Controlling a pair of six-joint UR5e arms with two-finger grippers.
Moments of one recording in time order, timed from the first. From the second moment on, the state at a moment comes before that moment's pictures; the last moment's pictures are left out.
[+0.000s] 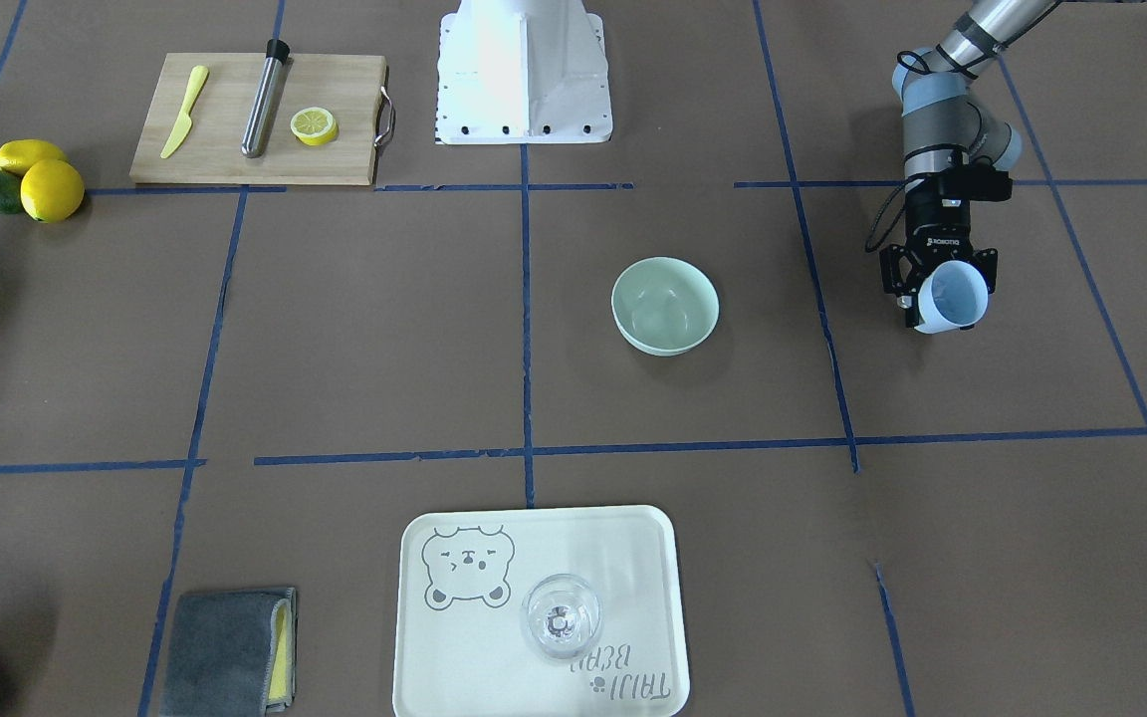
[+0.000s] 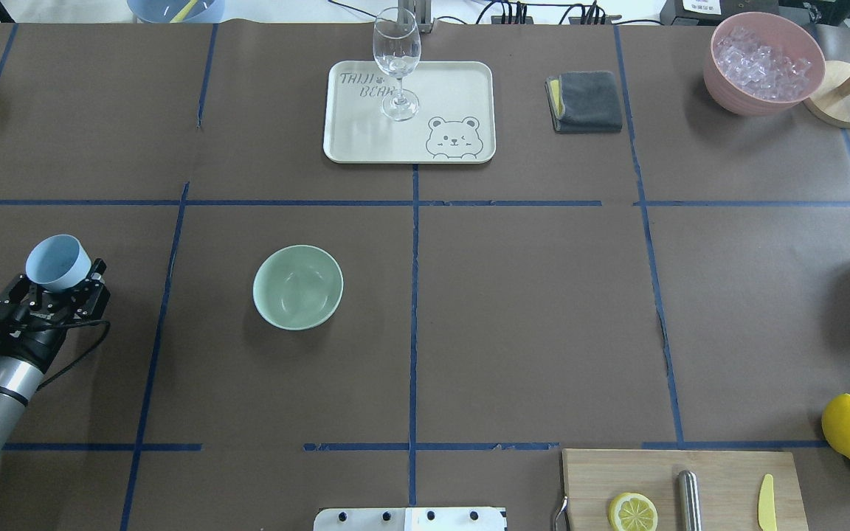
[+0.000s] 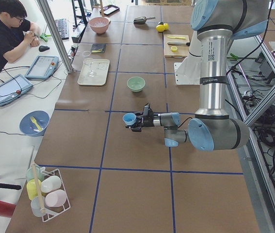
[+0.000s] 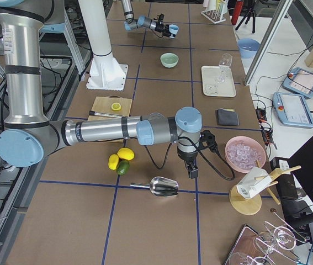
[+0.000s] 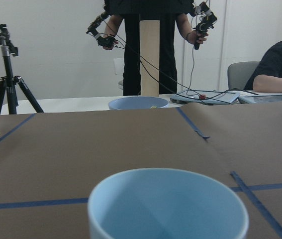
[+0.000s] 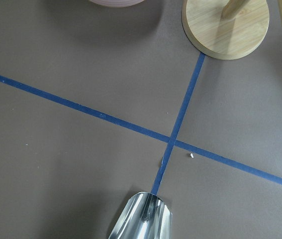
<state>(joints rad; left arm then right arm) -0.26 -1.50 -1.41 -3.17 -0.56 -0.92 1.54 -1.57 1.72 -1.53 2.30 -0.19</state>
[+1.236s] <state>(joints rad) -0.25 -1.74 -1.54 -2.96 -0.59 -0.11 1.55 -1.58 1.71 -1.53 2.30 -0.19</state>
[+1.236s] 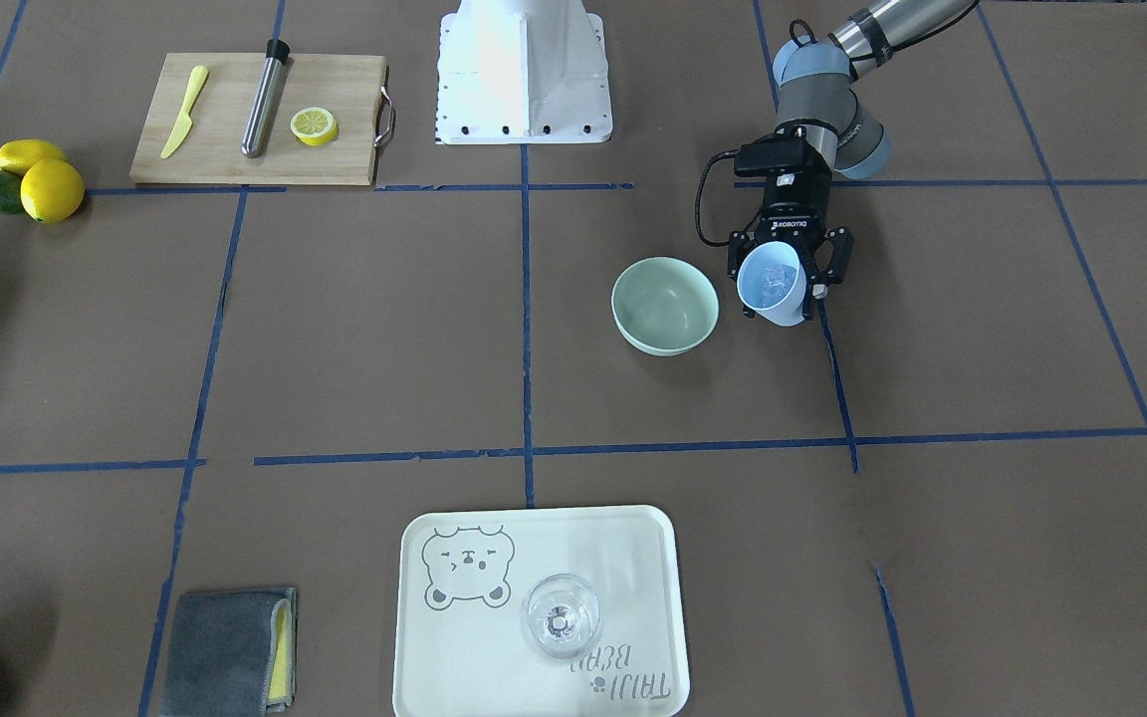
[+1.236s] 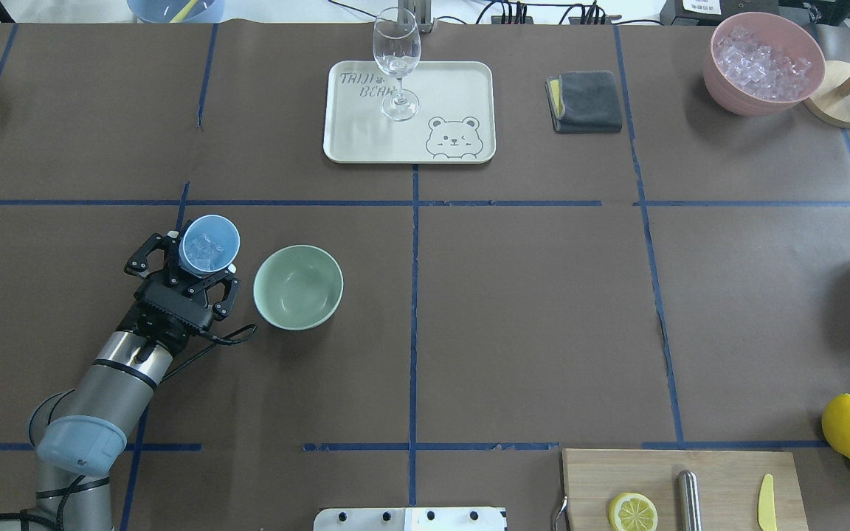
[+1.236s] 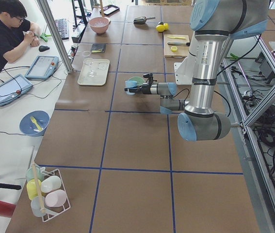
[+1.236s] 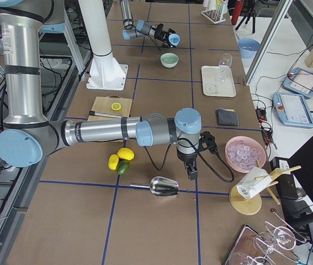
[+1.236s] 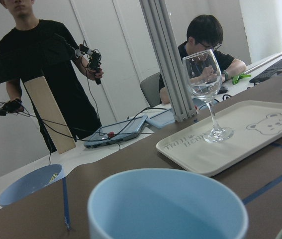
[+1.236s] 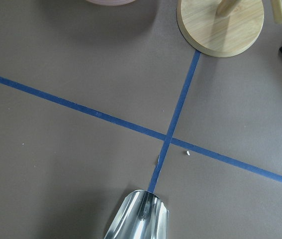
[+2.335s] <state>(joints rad) -0.23 -1.84 -1.51 -2.78 -0.45 0.54 1.55 -1.58 1.70 -1.53 2.30 -0.19</state>
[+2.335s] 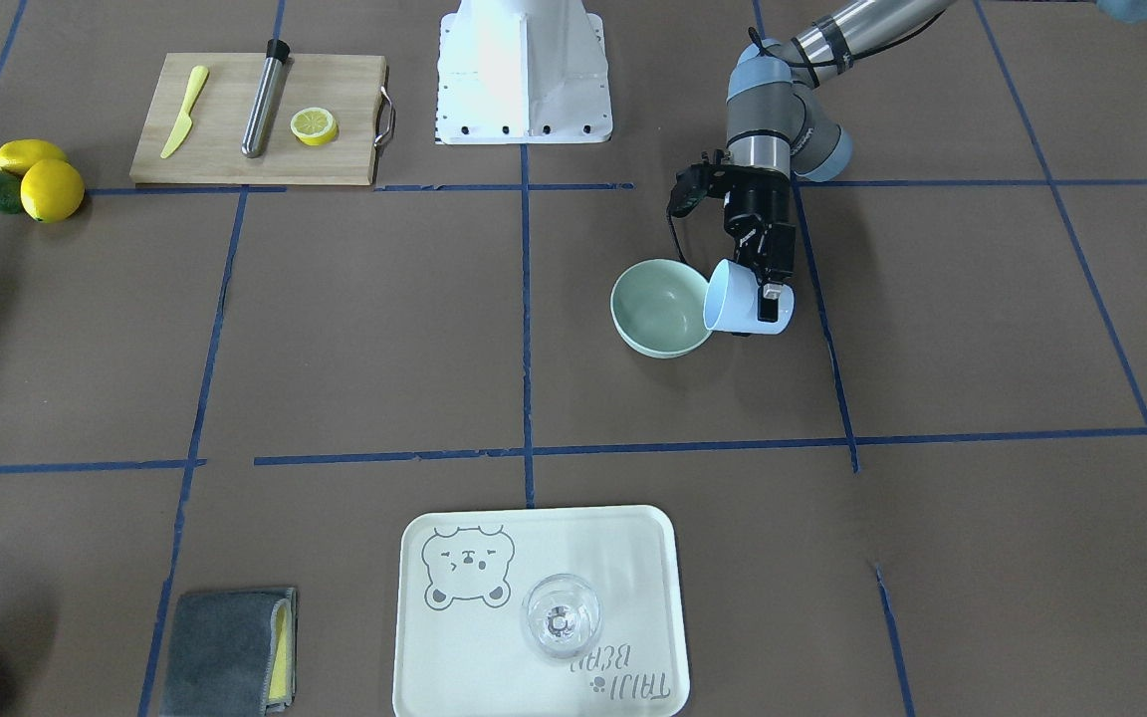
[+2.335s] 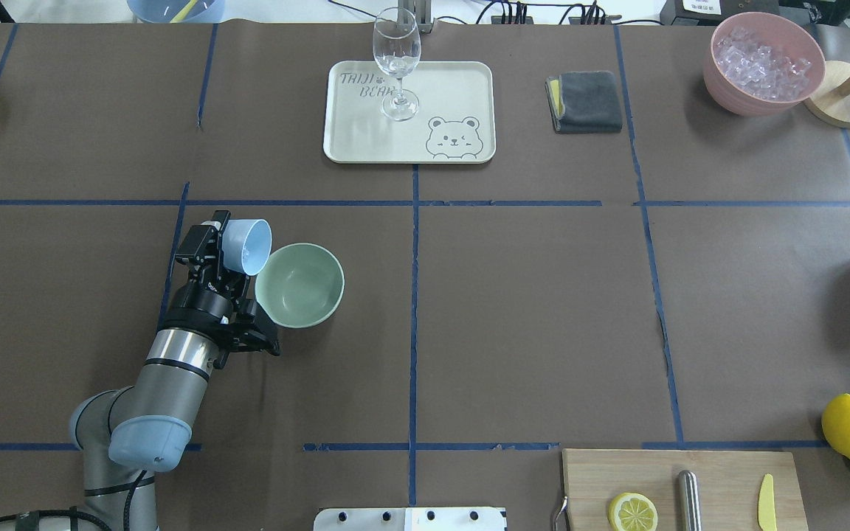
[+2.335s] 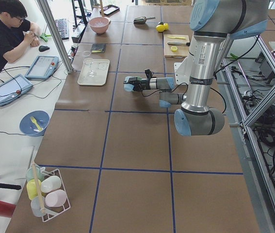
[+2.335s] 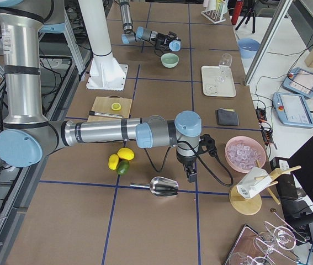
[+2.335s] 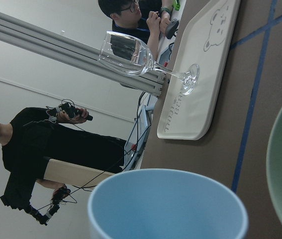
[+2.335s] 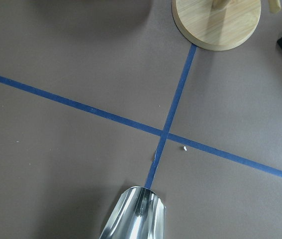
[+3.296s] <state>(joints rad) -0.22 -1.85 -1.51 -2.78 -0.41 0.85 1.55 -1.58 1.69 -1.53 2.30 -0.19</state>
